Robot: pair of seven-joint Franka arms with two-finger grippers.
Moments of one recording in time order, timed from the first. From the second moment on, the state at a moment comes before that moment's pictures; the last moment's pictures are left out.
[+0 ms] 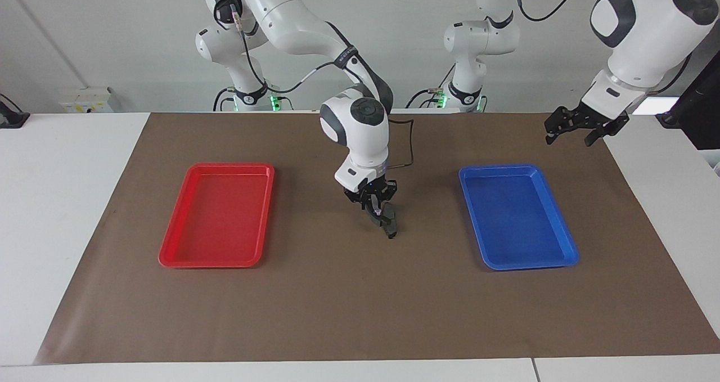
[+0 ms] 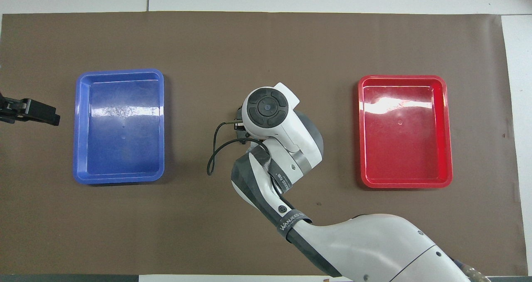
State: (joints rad) left arm -0.06 -0.01 0.07 -1.64 0.00 1.55 0.15; right arm 0.62 0.51 0.02 -1.63 0.01 2.23 0.64
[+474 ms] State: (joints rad) left arm -0.05 -0.02 0.07 -1.61 0.00 1.51 0.16; right arm 0.64 0.57 0.02 -1.61 -0.01 2.25 0.66
